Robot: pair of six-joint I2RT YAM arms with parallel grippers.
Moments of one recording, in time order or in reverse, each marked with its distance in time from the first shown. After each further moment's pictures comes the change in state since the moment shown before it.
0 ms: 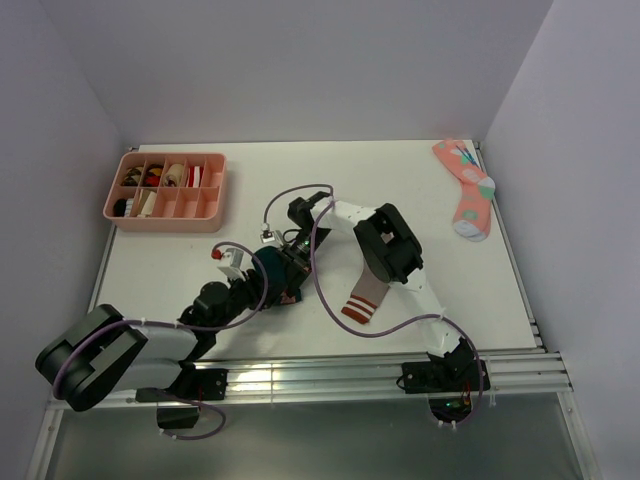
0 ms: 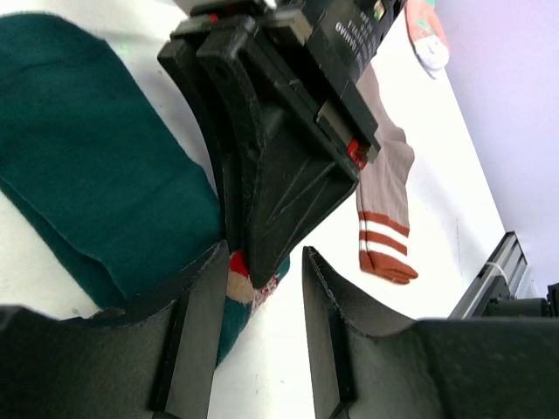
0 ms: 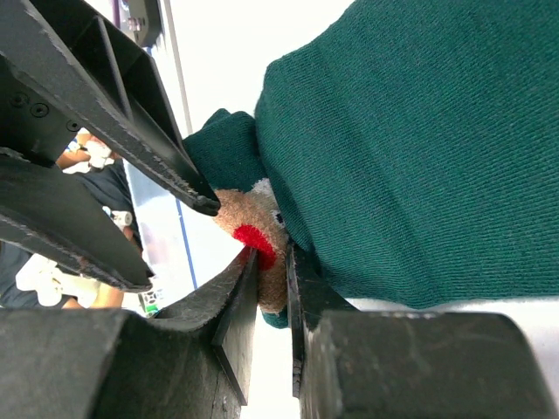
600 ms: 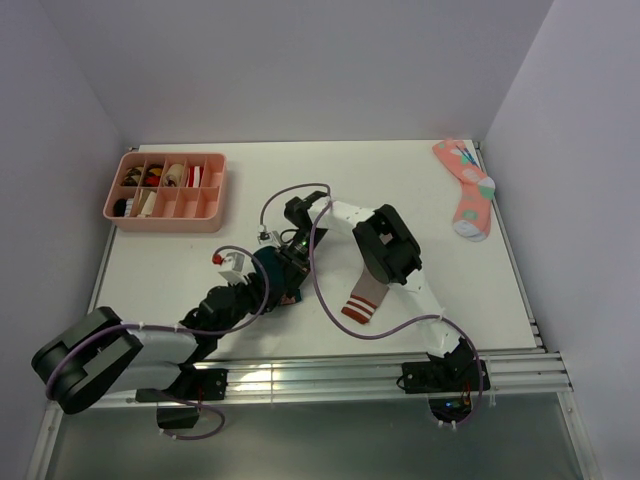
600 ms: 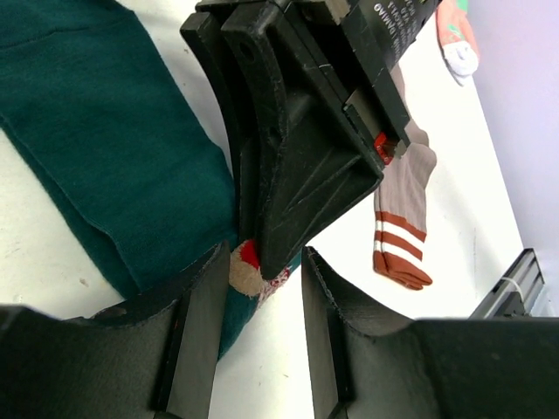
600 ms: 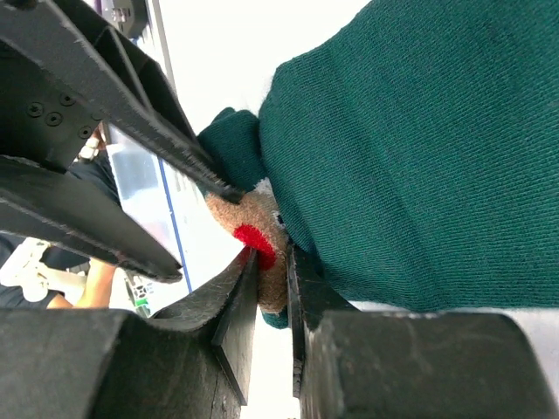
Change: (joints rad) left arm -0.081 -0.035 0.000 -0.092 -0.137 -0.050; right arm 0.023 0.000 0.026 -0.020 0.044 -0.006
